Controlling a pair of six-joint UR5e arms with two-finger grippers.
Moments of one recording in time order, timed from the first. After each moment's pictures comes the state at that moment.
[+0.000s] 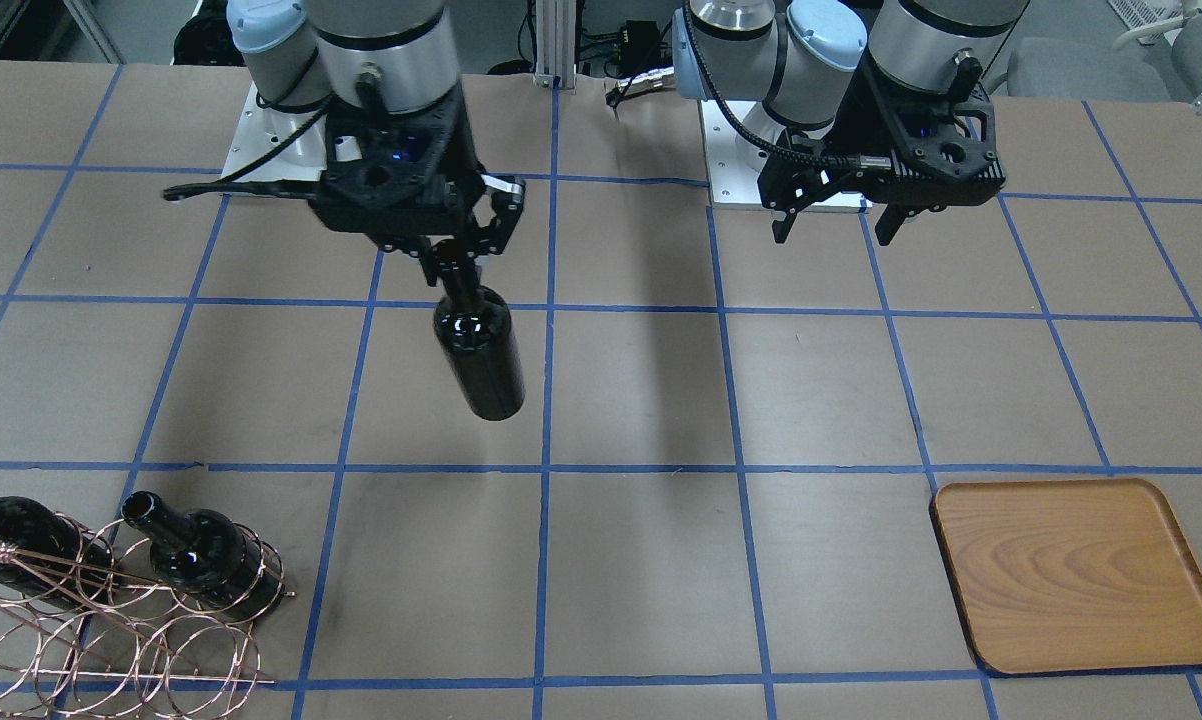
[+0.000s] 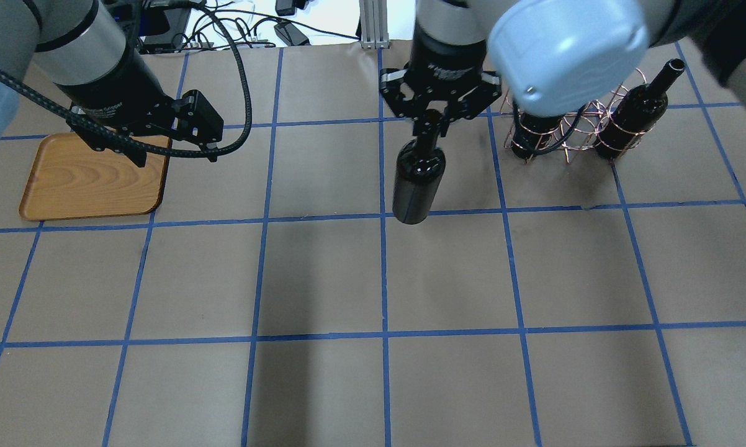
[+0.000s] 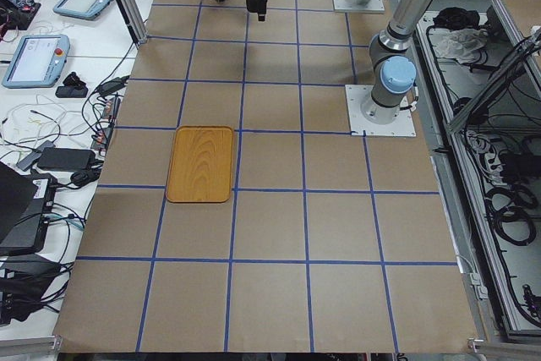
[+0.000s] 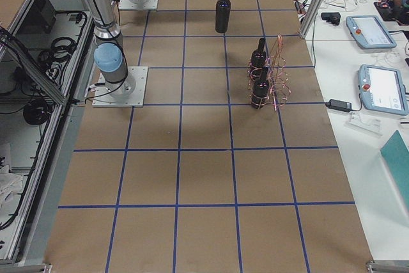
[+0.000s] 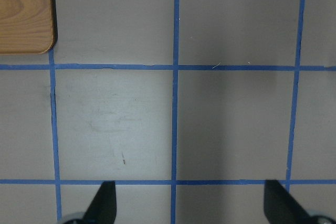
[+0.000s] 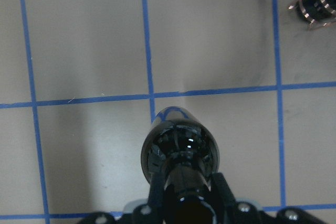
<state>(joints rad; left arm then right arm) -1.56 -1.51 -1.59 -1.59 1.56 -0.01 1.91 -1.43 1.44 -1.68 -1.54 0.40</state>
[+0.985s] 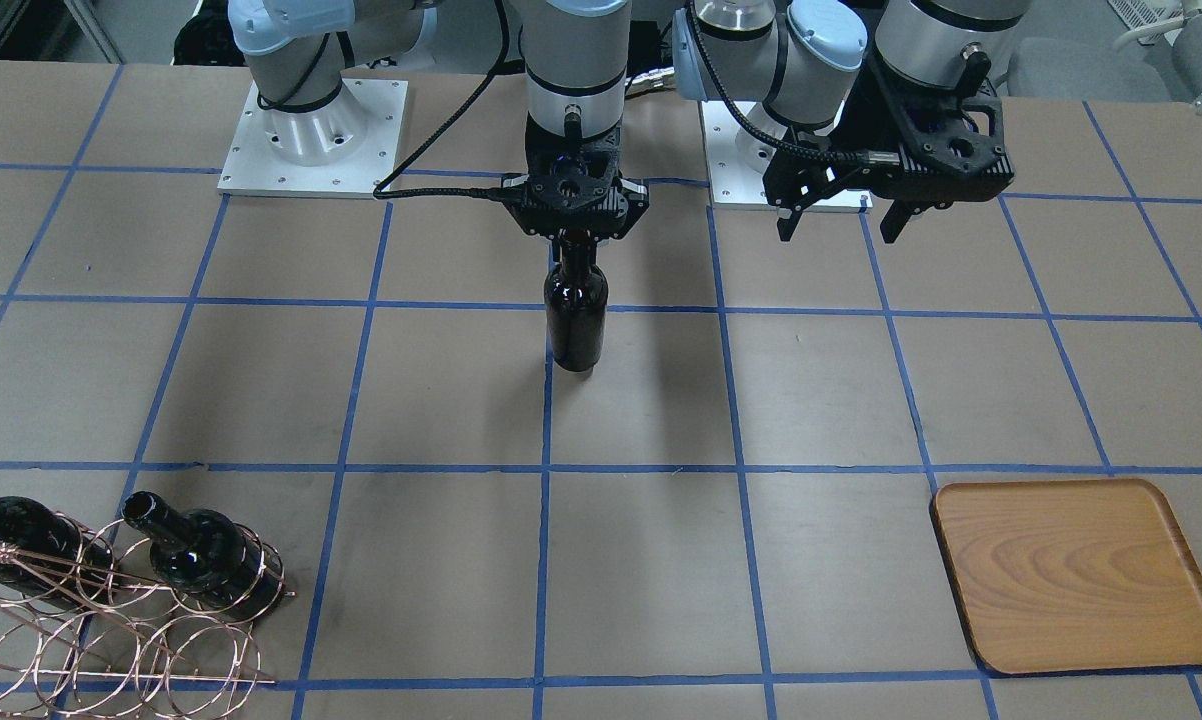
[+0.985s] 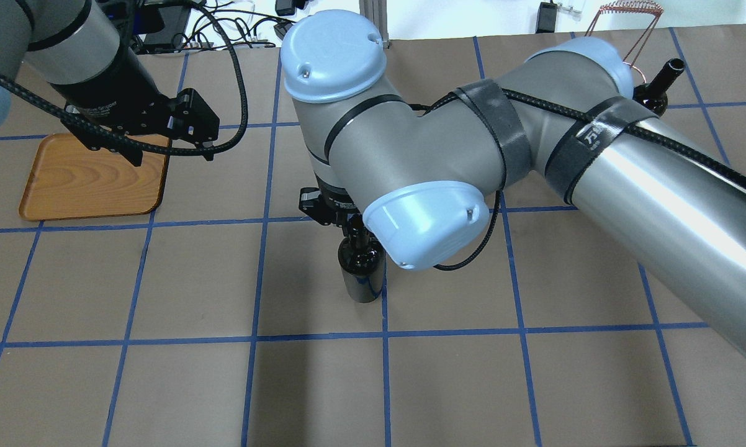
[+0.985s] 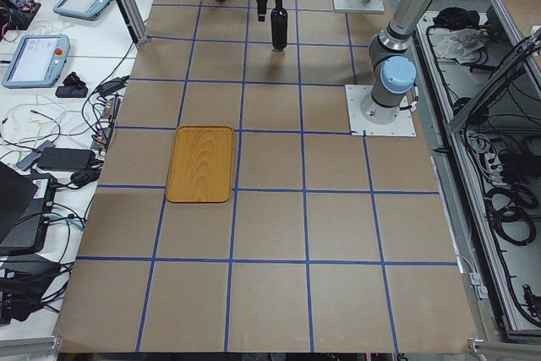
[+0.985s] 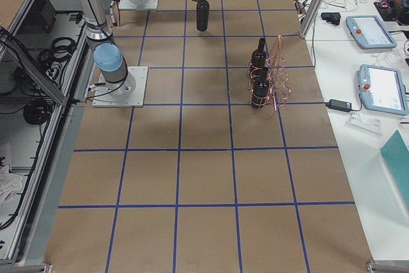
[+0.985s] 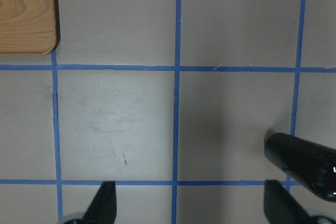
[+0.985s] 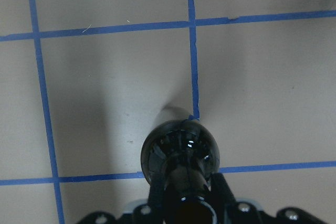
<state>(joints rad) -1.55 -1.50 -1.59 -1.59 1.56 -0.01 2.10 -1.41 1.60 -1.78 -1.55 0.58</state>
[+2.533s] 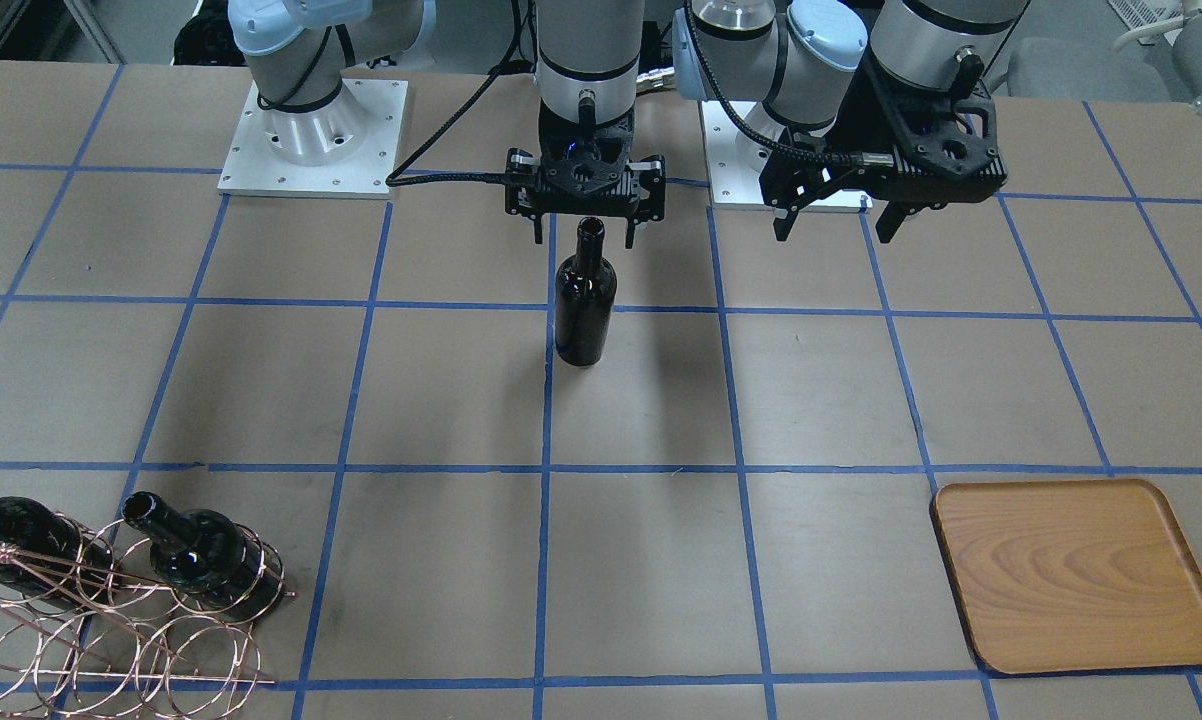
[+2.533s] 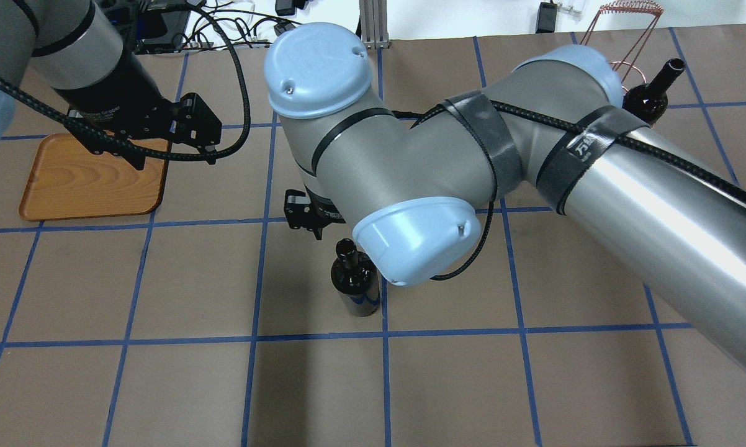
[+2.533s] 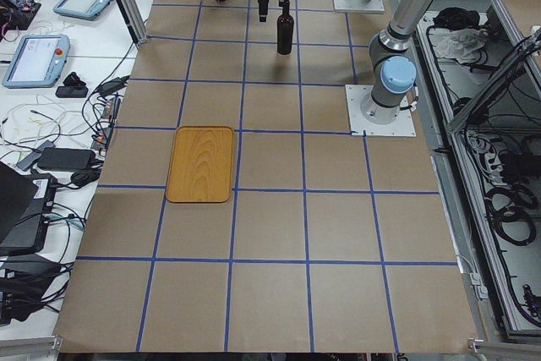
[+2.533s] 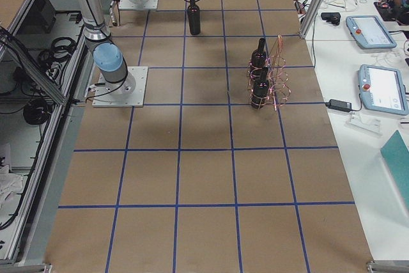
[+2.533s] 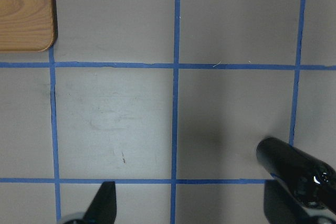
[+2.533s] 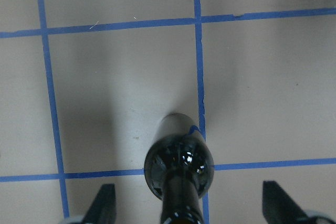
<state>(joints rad) -1.56 -1.50 -1.60 -1.58 1.56 -0.01 2.11 -1.42 1.59 -1.78 -1.56 0.60</state>
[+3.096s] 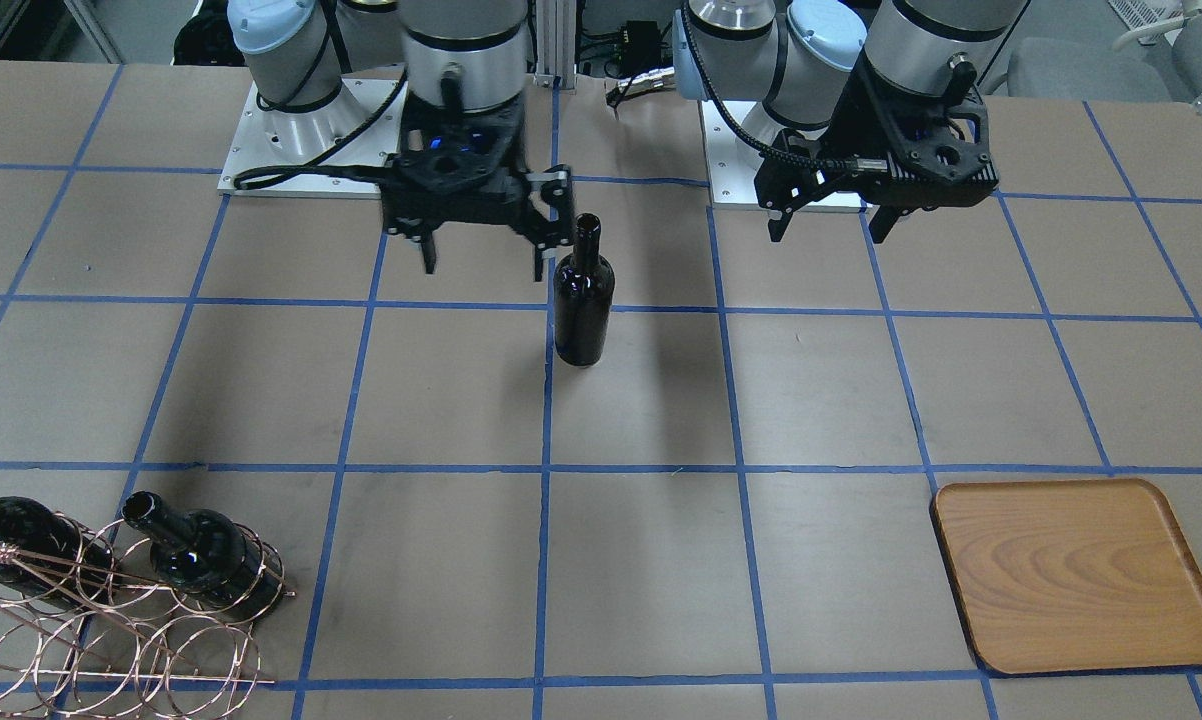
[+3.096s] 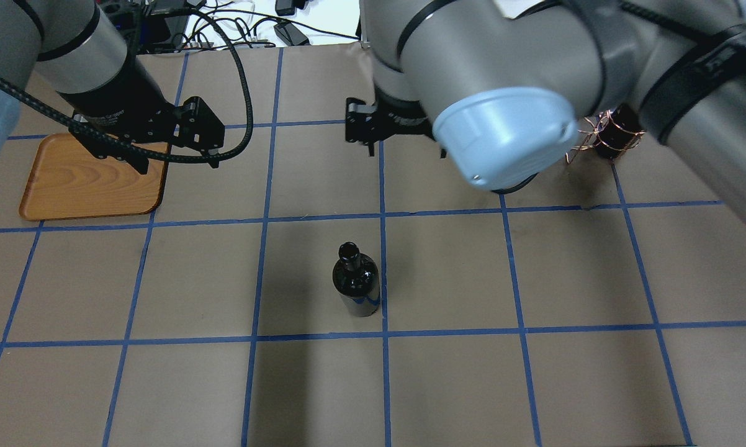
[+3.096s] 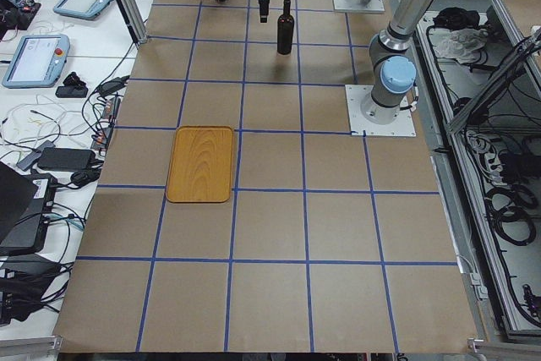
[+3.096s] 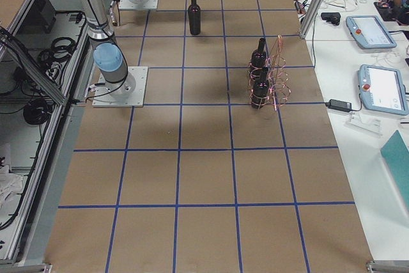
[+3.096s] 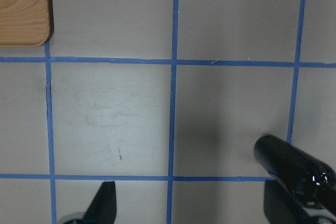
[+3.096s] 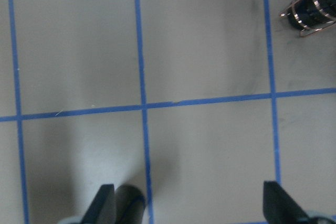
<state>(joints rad) -1.56 -1.50 -1.61 -1.59 1.55 -0.05 1.88 -1.46 1.50 -1.76 -1.61 0.38</state>
